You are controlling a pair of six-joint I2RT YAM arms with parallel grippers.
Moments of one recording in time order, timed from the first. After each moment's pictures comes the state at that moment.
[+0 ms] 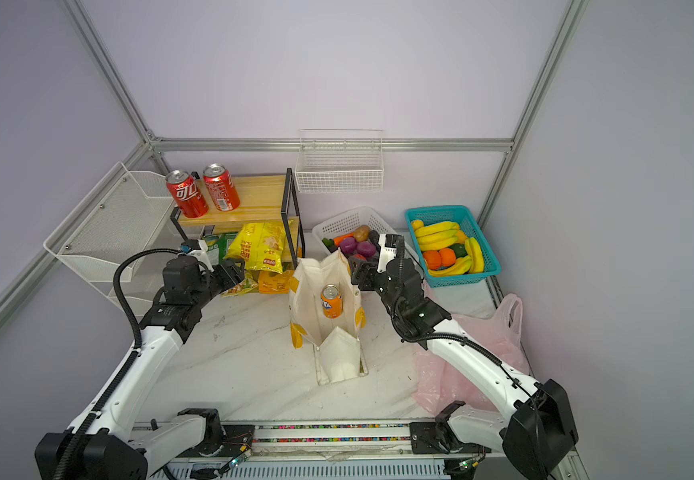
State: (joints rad) left arm -0.02 1.10 0.94 -0.26 0.08 -0.53; right arm 0.61 1.21 0.94 0.08 0.08 0.53
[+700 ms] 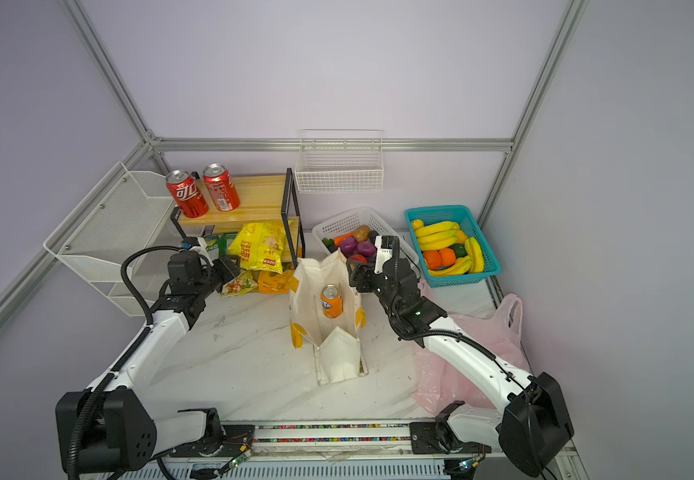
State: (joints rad) left arm 0.05 1.26 0.94 -0.12 0.11 -0.56; right arm 0.61 1.24 0.93 0.08 0.06 0.52
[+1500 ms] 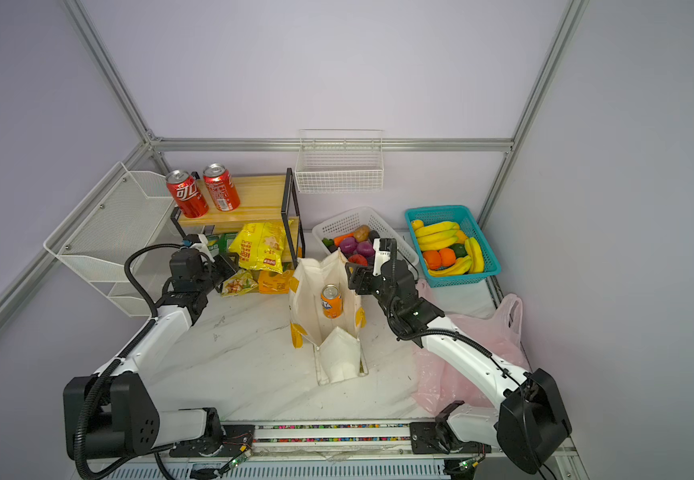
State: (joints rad) left arm 0.07 1.32 0.94 0.00 0.17 -0.59; right arm 0.61 1.26 0.92 0.09 0.05 0.53
